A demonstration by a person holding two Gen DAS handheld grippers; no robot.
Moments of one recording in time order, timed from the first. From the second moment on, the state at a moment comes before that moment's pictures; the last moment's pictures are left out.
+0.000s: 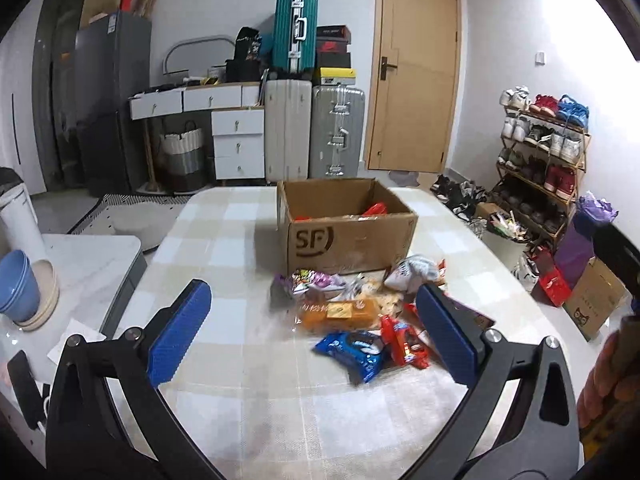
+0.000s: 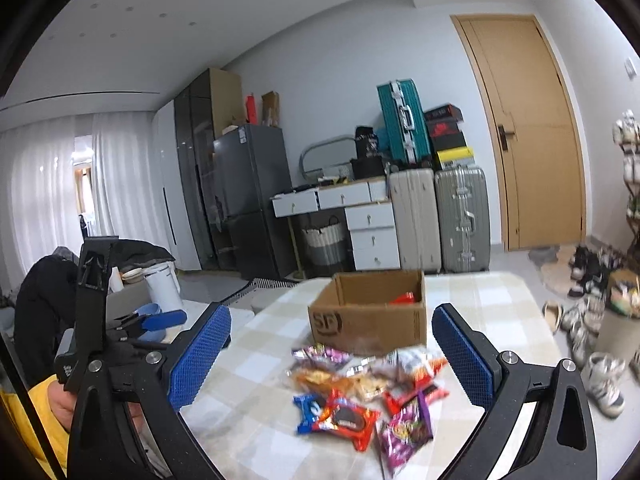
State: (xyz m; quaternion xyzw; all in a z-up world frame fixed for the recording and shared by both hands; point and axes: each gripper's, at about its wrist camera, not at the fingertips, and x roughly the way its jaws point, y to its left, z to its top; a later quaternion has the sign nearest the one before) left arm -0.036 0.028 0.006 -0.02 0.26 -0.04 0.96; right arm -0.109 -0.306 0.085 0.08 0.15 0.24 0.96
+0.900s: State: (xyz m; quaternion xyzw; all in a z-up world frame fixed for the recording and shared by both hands) left arm 0.047 -0.005 -0.106 -0.03 0.35 -0.08 0.93; right arm -0.031 -0.315 -0.027 0.09 0.30 0.19 0.93
